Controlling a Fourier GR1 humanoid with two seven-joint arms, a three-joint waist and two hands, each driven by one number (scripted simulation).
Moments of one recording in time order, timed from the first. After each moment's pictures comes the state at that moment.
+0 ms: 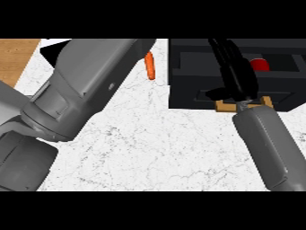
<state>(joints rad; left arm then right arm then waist) -1.60 0.08 -0.27 -0.33 0.56 0.58 0.03 -0.63 -0.20 0.10 -1.06 0.98 -0.32 -0.04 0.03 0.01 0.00</state>
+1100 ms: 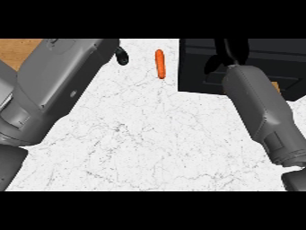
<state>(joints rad) -1.39 0.22 -0.31 -0.62 0.51 0.53 0.16 -1.08 -0.19 -0.06 -0.41 1.09 -0.64 -0.06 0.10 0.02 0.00</state>
